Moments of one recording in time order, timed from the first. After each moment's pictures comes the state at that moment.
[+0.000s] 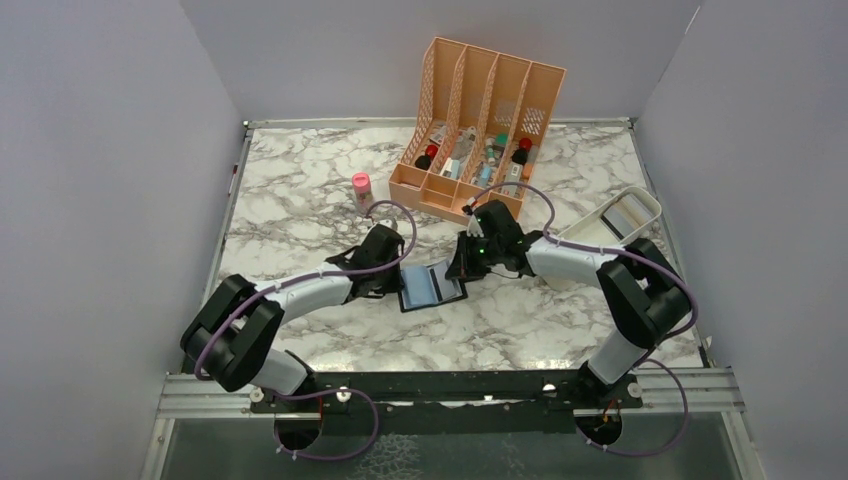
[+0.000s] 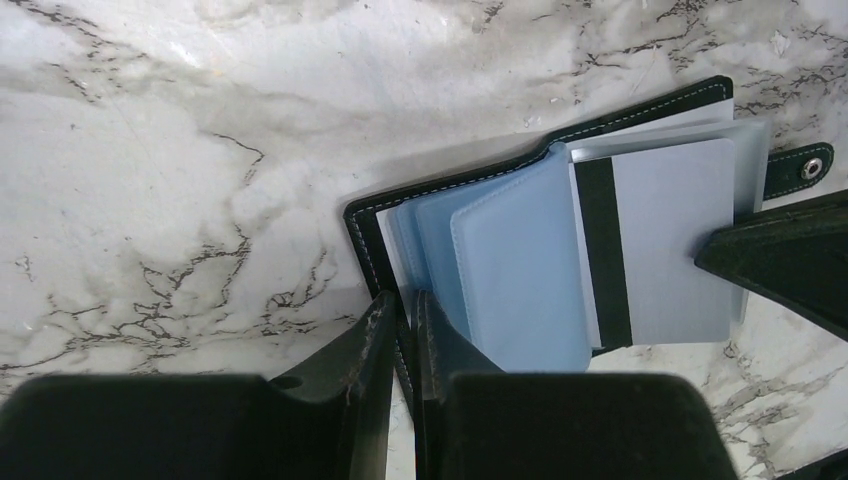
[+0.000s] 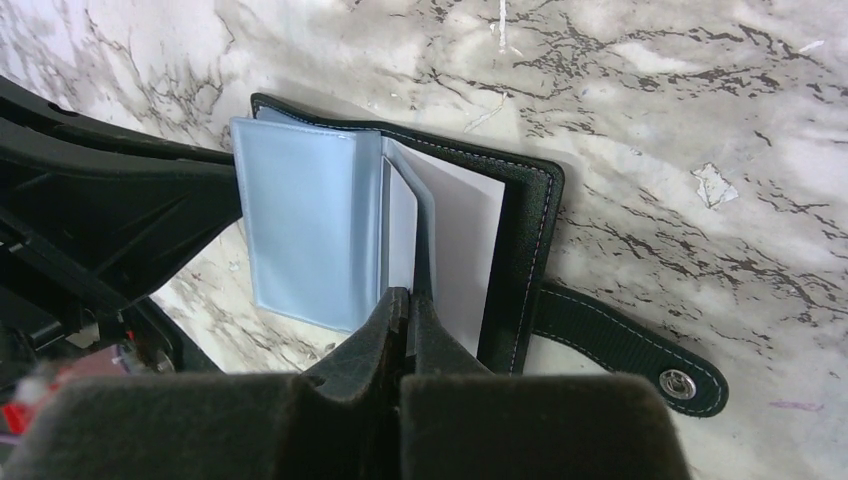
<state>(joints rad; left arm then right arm) -0.65 1.43 0.64 -0.14 -0.05 -0.67 0.65 1.67 0.88 -0.07 -0.34 0.56</state>
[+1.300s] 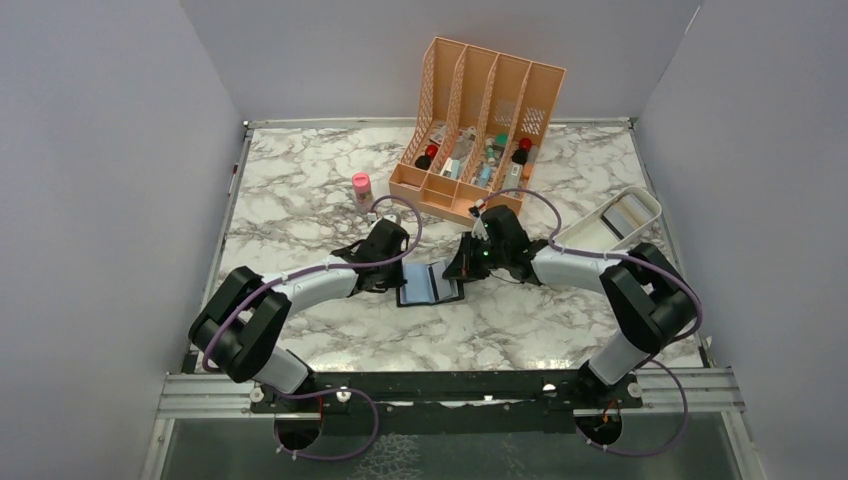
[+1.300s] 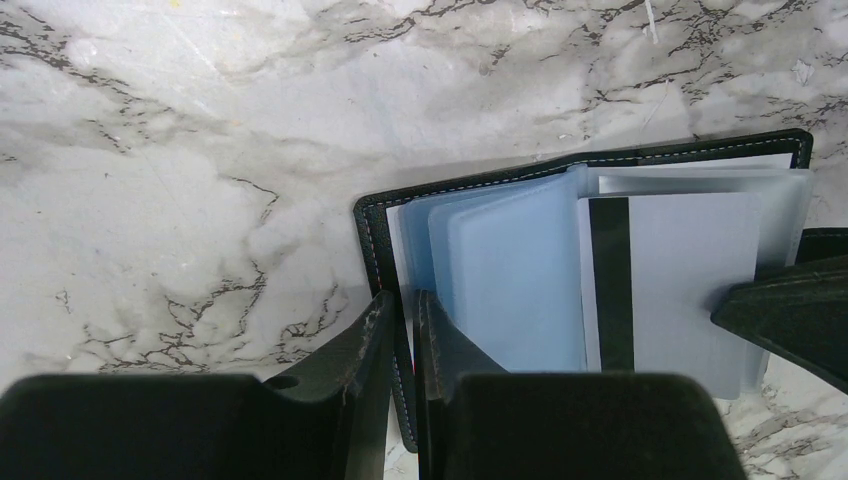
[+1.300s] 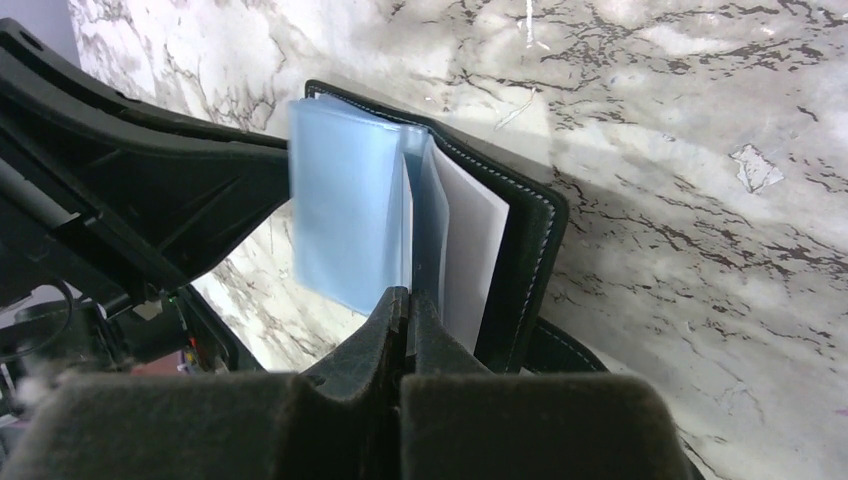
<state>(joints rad) -0.65 1.48 0.71 -0.18 -0.10 -0.62 0.64 1.62 0.78 0.09 -0.38 0.68</state>
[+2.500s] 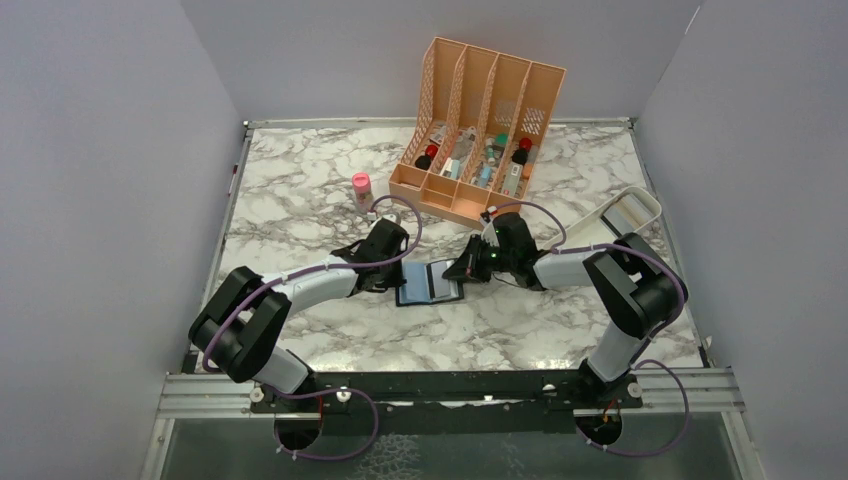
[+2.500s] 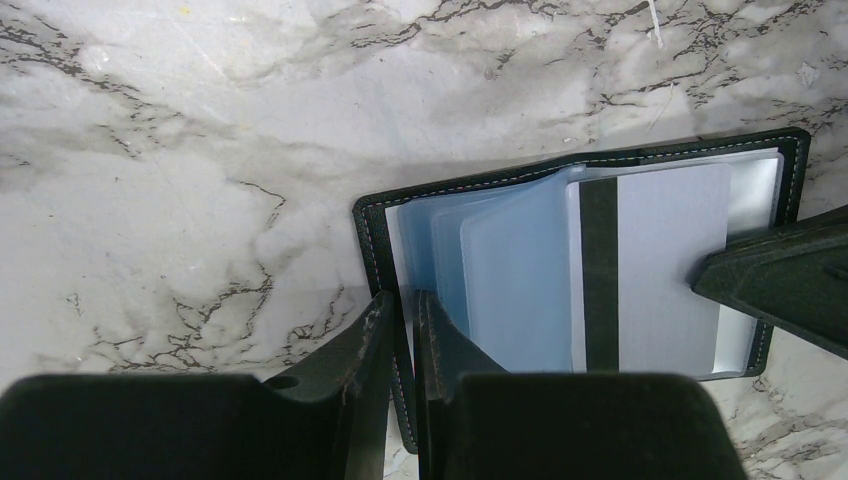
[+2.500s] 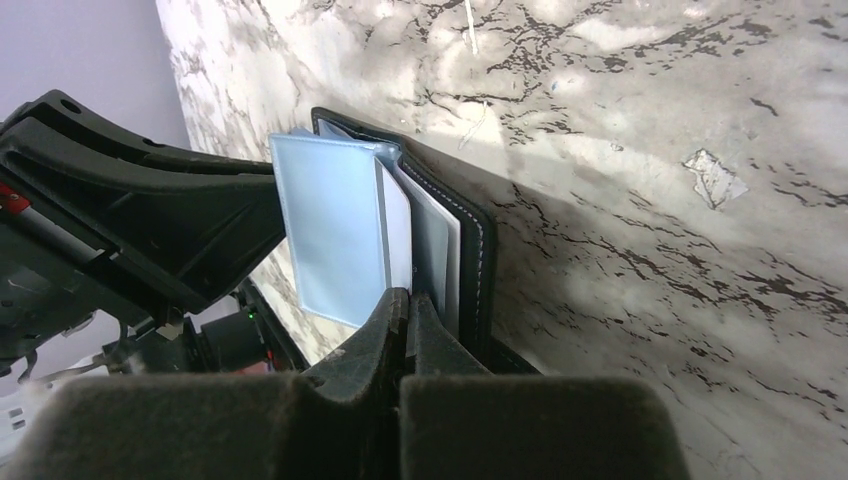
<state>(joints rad) -0.65 1.48 0.71 -0.18 -0.11 -0.62 0.56 1.73 0.66 0.40 -0.51 0.88</state>
